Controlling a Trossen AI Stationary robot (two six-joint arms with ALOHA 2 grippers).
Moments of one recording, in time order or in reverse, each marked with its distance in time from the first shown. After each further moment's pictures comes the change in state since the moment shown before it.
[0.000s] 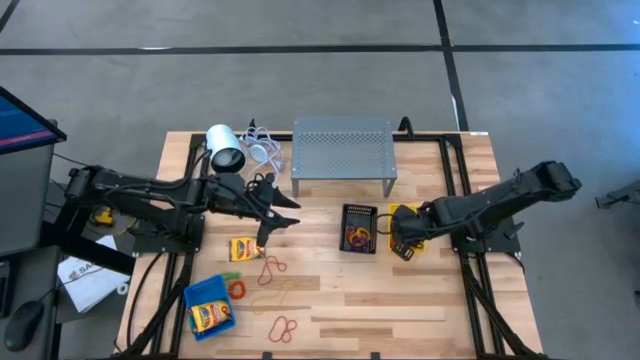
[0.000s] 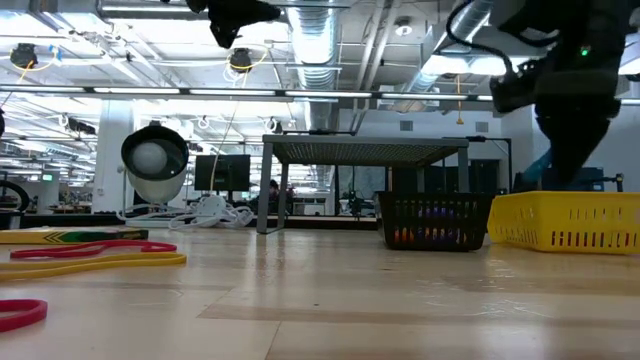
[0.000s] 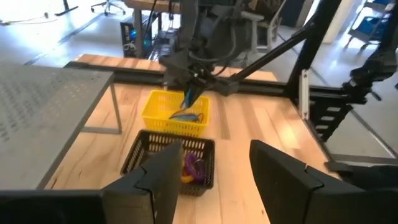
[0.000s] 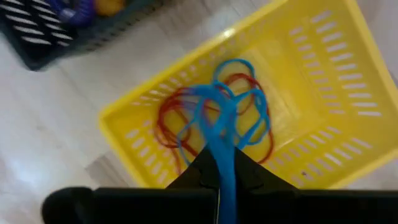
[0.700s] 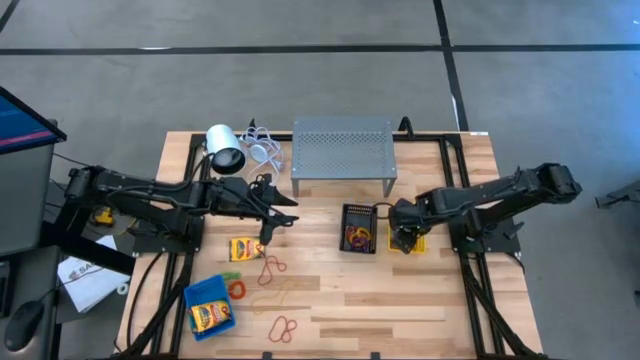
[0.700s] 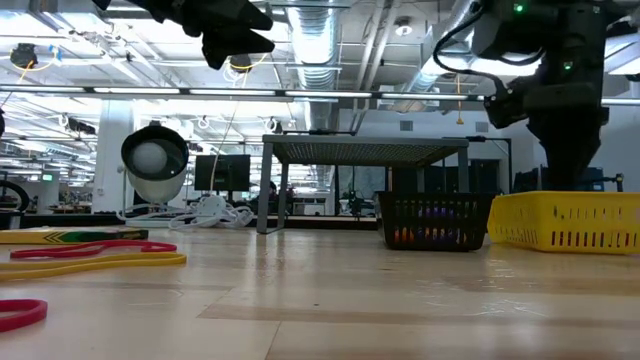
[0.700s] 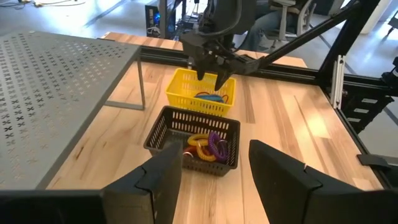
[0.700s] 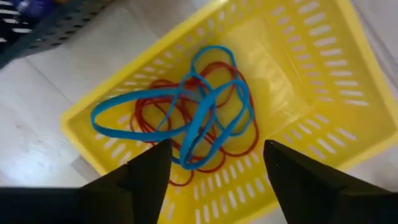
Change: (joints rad) left arm 0.004 0.000 -0.059 -0.002 -0.088 -0.029; right arm -0.144 0.003 -0.007 -0.035 -0.104 -0.084
